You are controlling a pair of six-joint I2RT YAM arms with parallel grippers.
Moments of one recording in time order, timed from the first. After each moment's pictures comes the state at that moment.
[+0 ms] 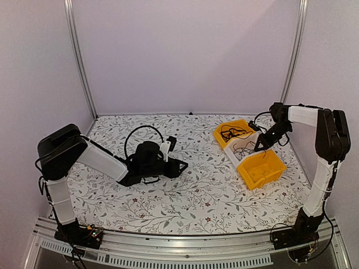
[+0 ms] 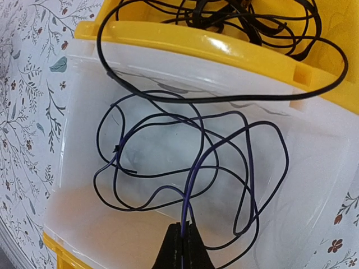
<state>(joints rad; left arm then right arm) -0.84 1.91 0.82 0.65 0.07 -0.42 0.05 1.95 1.45 -0.86 -0.40 -0.53</state>
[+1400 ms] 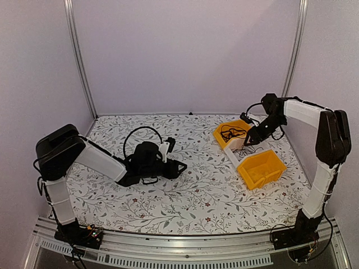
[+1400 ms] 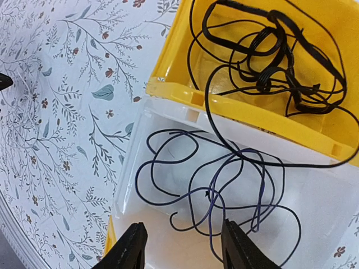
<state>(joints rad) -0.84 1.91 0.81 0.64 0.09 -0.45 0.17 1.94 1.54 -0.91 -0.41 -0.42</state>
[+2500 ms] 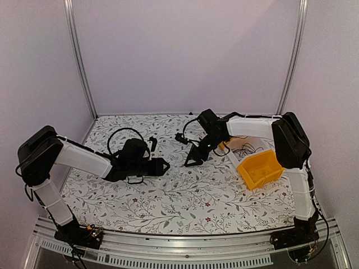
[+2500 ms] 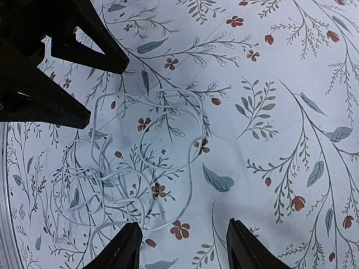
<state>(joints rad) -0.76 1.71 0.74 0.33 0.00 -0.58 0.66 2.21 1.72 -0.63 -0.57 -0.46</state>
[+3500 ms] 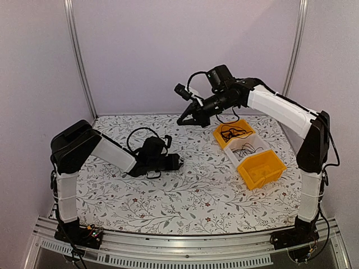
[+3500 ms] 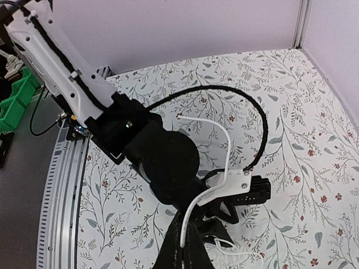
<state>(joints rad) -0.76 2.05 0.99 0.46 0.02 -0.62 0.70 2.03 2.00 -0.76 -0.74 -0.41</state>
